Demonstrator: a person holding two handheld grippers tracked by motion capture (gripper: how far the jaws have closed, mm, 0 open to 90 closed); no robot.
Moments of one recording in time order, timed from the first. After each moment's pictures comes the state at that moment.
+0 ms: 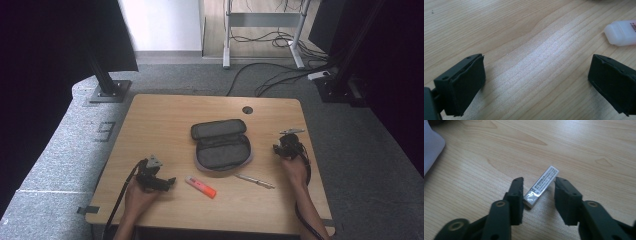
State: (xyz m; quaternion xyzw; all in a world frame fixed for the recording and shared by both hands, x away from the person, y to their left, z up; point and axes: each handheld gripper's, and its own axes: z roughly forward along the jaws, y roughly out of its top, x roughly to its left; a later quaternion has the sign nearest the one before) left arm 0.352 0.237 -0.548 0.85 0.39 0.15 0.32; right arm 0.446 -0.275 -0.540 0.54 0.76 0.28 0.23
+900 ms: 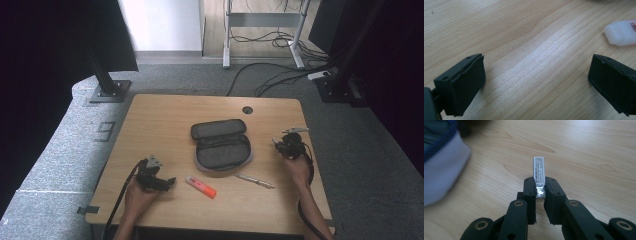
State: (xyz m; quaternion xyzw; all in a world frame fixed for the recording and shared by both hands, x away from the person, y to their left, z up) left arm 0.352 0.237 -0.548 0.85 0.39 0.15 0.32; right arm 0.437 -0.277 -0.523 0.53 0.76 0.32 0.20
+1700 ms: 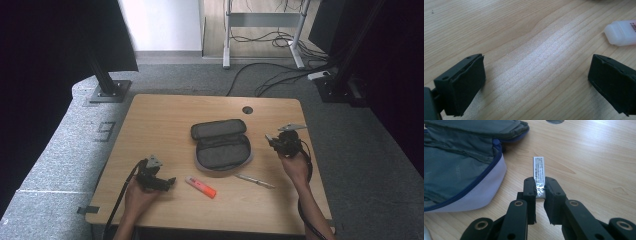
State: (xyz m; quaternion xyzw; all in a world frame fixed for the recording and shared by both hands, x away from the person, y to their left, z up) left arm 0.352 0.237 -0.548 0.85 0.39 0.15 0.32; right arm 0.425 -0.256 -0.490 0.49 0.77 0.35 0.20
